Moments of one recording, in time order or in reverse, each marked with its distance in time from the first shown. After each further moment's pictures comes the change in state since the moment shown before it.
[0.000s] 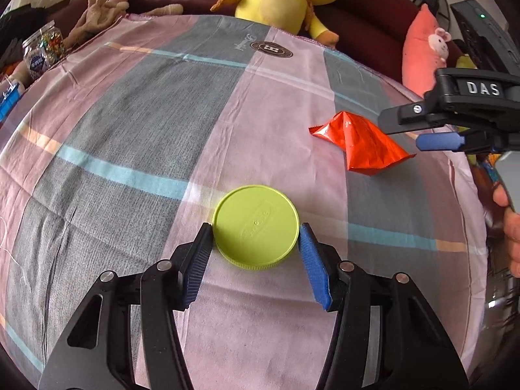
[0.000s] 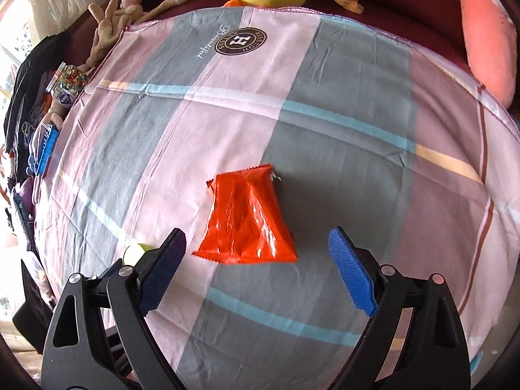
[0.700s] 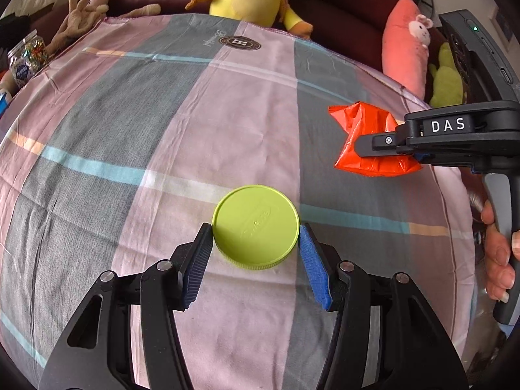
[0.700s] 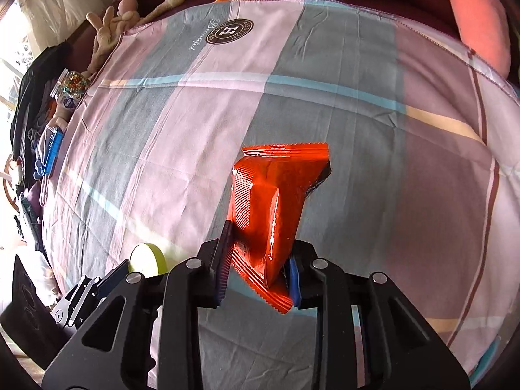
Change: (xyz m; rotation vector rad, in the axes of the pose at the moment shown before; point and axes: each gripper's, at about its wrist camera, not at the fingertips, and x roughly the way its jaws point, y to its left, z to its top) left arm -0.013 -0.039 -0.011 0.053 0.028 -0.055; right arm -0.011 -0.026 -0.043 0.074 -0.012 0.054
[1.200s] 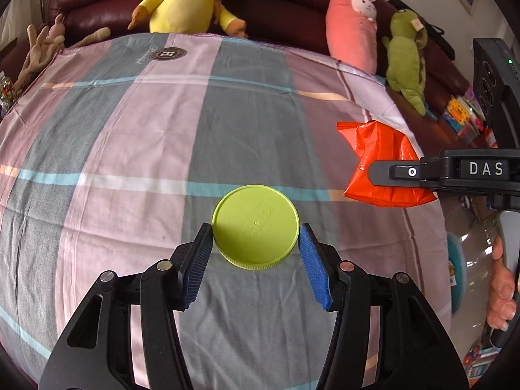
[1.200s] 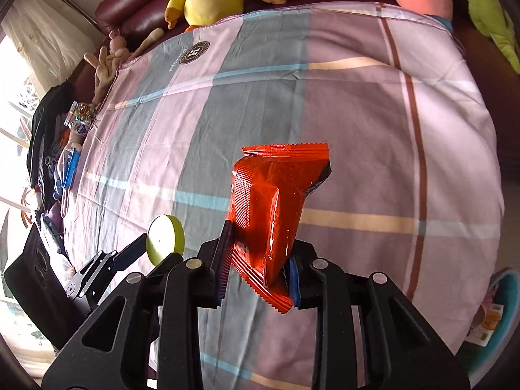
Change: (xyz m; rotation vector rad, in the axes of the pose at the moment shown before) left arm -0.029 -0.094 -0.028 0.155 0.004 -0.082; right arm -0.085 -0.075 -0.099 0.160 -0.085 0.060
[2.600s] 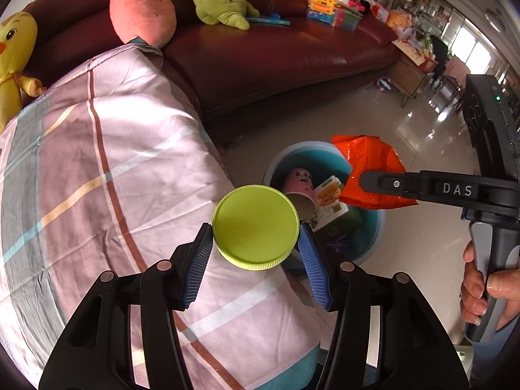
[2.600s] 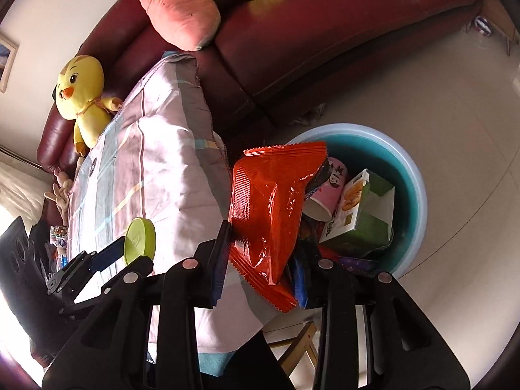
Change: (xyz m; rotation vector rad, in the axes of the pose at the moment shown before) left arm 0.013 -0.337 -0.077 0.536 0.152 -0.243; right arm -0.177 -0.308 -0.226 0.543 -0.267 -0.076
